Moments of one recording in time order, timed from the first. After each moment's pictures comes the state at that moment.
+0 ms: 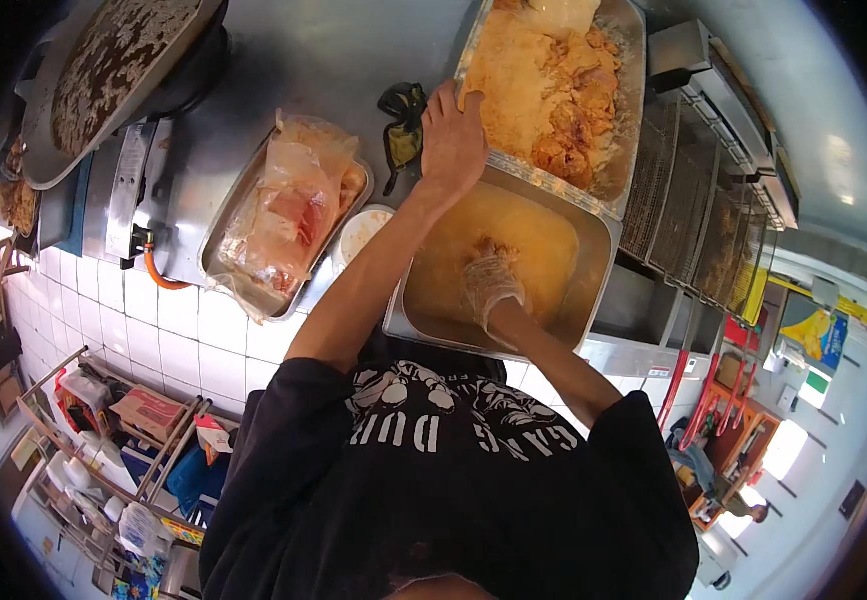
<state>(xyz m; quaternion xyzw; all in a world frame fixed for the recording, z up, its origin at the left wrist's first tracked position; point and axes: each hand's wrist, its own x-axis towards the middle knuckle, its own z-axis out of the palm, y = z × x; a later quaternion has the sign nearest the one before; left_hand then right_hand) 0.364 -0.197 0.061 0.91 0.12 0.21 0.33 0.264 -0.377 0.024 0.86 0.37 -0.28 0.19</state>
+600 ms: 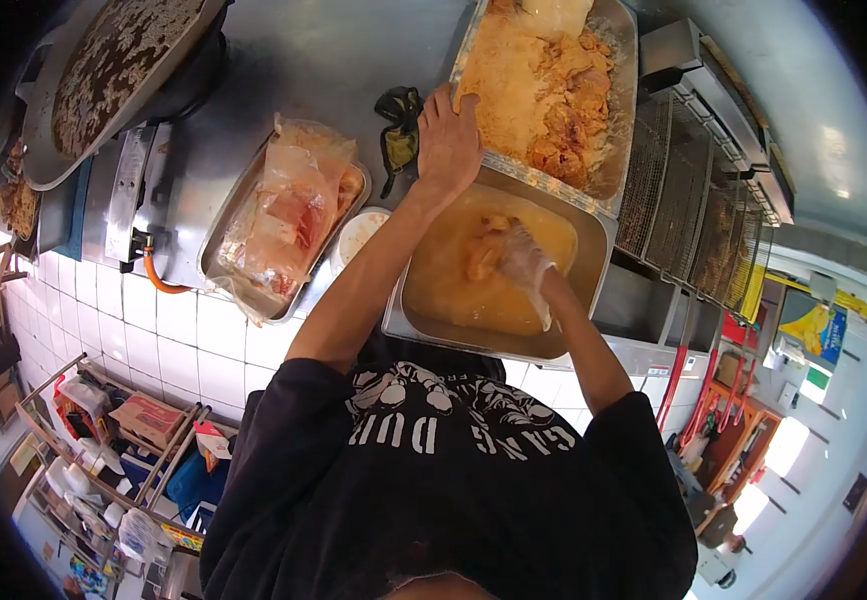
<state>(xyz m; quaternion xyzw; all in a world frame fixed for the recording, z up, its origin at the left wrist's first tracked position) 0.362 -0.198 0.062 0.92 0.13 0.19 0.32 0.333 -0.427 0.011 0.85 0.45 -0.28 0.06</state>
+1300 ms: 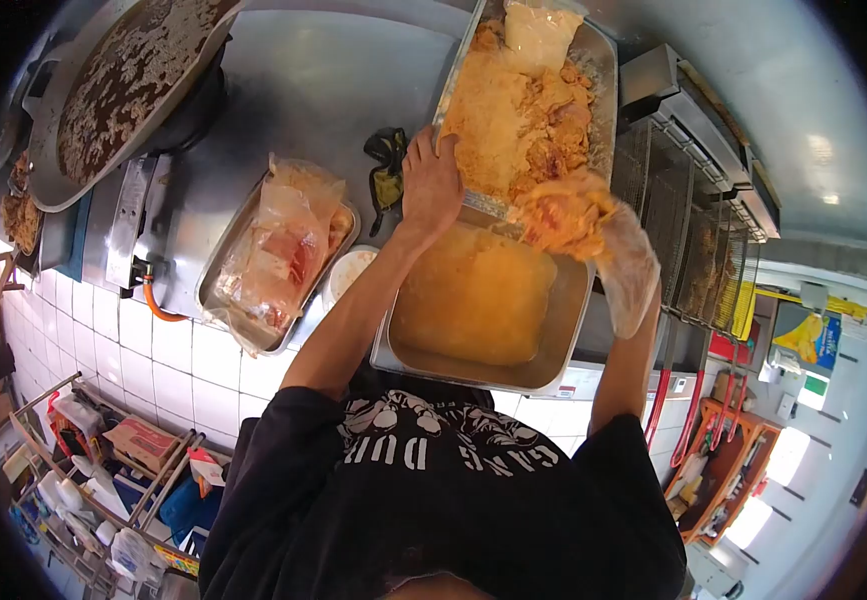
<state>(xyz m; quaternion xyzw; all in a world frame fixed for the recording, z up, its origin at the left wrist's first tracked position) 0.362 -0.197 0.066 0.92 0.13 0.18 0.32 0.418 -0.453 0.179 0.95 0.29 -0.09 0.08</state>
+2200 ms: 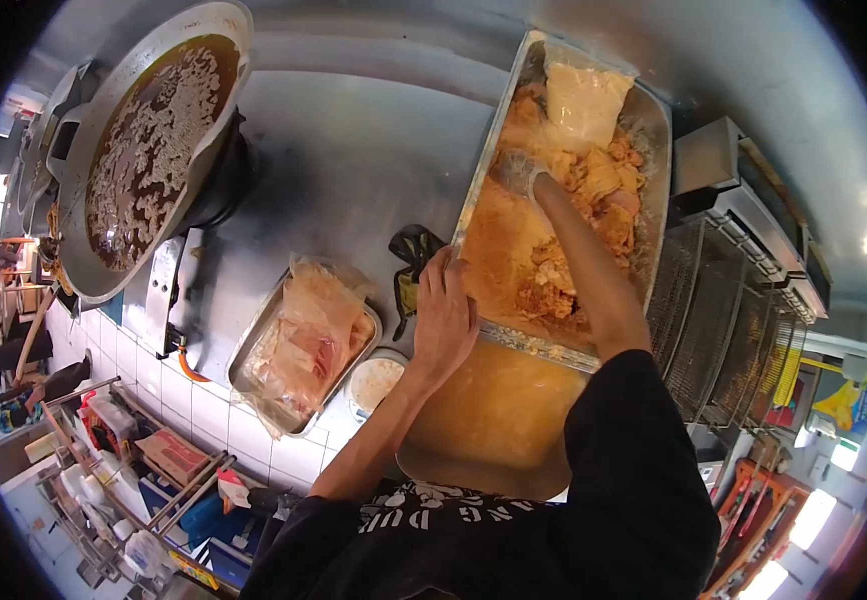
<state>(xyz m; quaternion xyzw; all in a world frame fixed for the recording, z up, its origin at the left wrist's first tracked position) 0.369 -0.192 0.082 0.90 0.15 0.17 0.38 0.677 -0.210 -0.010 0.76 0.52 -0.28 0.29</state>
